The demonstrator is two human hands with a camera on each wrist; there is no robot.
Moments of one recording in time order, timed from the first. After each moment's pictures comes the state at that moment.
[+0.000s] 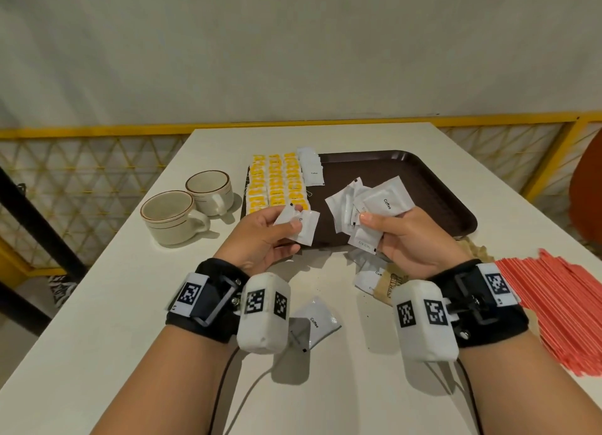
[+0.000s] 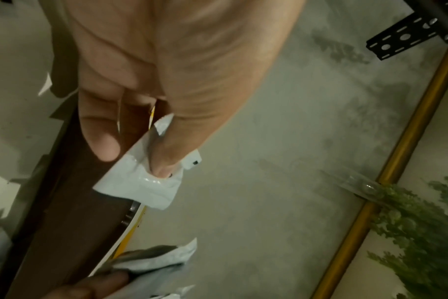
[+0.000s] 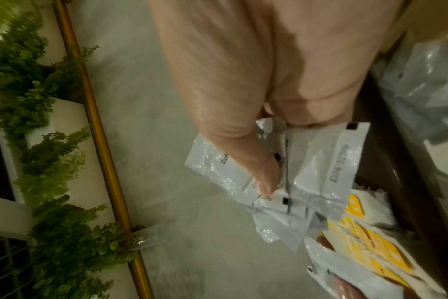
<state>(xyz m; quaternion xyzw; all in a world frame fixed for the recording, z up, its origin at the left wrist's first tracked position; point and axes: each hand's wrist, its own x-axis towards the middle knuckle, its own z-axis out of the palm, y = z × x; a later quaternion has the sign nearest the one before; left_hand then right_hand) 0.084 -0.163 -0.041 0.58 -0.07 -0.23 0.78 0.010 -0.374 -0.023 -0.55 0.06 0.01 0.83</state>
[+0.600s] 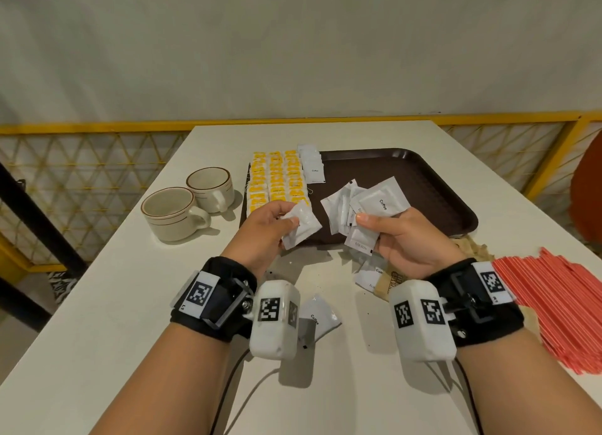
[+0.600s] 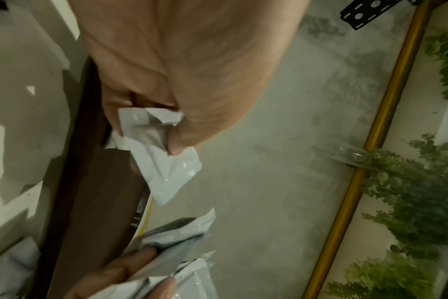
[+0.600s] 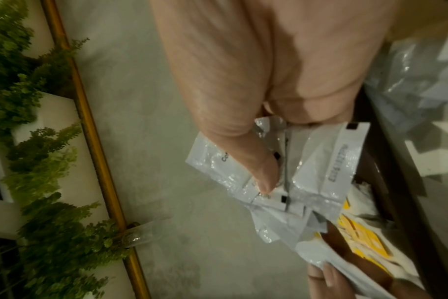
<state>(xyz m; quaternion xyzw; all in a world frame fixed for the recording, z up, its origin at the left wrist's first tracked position) 0.083 -0.169 -0.048 0.67 -0.11 -0.16 0.72 0.009 -0.368 -0.024 -0.55 0.08 0.01 0.83</state>
